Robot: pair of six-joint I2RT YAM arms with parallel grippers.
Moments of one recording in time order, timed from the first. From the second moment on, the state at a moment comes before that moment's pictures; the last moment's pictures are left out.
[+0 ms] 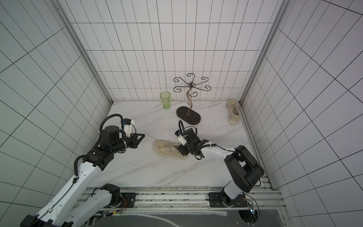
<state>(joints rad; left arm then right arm) -0.27 0.86 0.78 -0.44 0.38 -0.37 0.67 1.57 0.80 -0.10 -0.07 -0.14</state>
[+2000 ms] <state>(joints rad) -0.34 0.94 0.66 -0.34 0.33 -0.45 0.63 1.53 0.83 -0.01 -0.27 -0.35</state>
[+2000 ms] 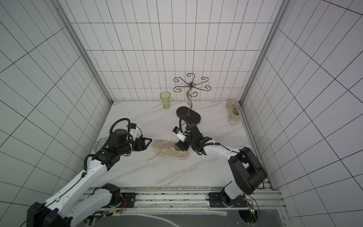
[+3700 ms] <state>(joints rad) -0.37 0.97 0.65 -0.32 0.37 -0.47 0.58 1.52 0.80 0.21 -0.48 -0.07</state>
